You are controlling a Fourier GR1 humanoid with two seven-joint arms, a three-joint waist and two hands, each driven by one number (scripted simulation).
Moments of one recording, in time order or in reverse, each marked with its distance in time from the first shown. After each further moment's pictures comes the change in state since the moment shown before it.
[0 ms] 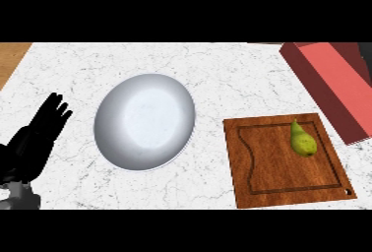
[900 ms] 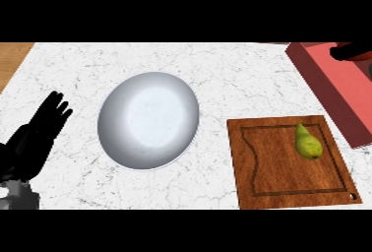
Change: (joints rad) left arm -0.011 0.006 0.007 0.007 0.009 -0.026 -0.001; right arm 0.059 -0.081 -0.154 0.427 -0.079 -0.228 -0.274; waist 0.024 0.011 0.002
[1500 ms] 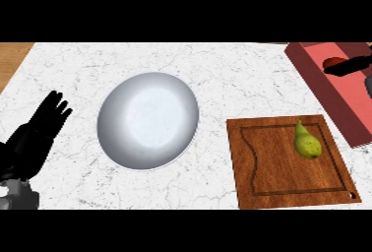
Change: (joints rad) left arm -0.006 0.000 0.007 0.008 -0.001 -0.001 0.000; right arm 0.068 0.020 -0.129 0.051 -0.140 -0.100 -0.170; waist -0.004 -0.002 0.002
